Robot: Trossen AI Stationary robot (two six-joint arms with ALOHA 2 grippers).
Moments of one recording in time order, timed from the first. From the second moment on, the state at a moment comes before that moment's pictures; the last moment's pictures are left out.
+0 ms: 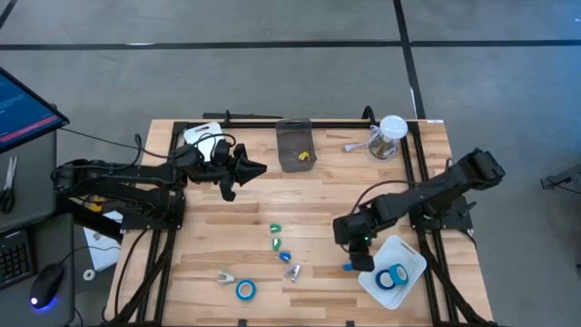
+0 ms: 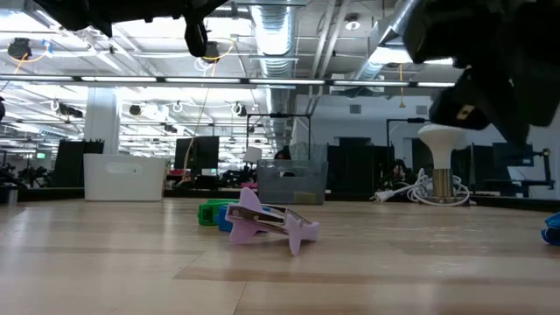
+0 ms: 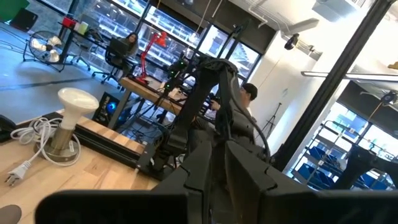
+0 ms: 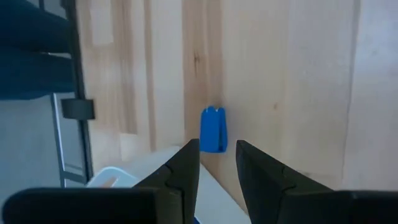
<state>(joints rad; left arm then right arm) 0.14 1.03 0.54 0.67 0.12 -0.53 0.36 1.53 0.94 -0.64 -0.32 0.44</state>
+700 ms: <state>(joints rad) 0.14 1.03 0.54 0.66 0.13 -0.53 0.44 1.65 1.01 -0.66 -0.22 0.52</state>
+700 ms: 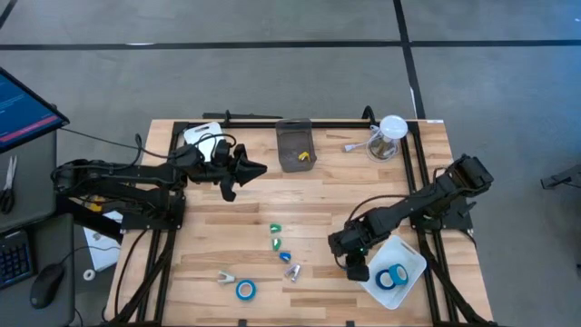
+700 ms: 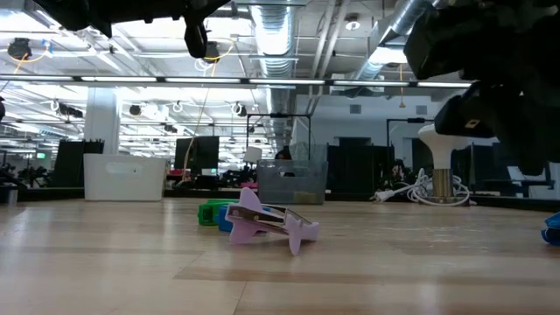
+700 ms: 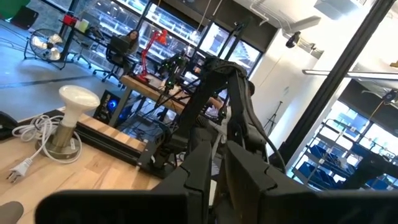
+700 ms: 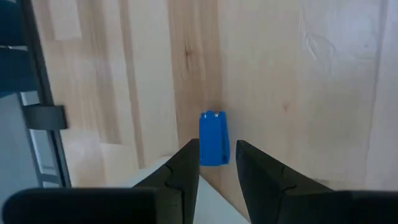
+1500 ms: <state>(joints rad) 0.14 1.03 0.54 0.66 0.13 -0.53 0.51 1.72 1.03 -0.68 -0.23 0.66</state>
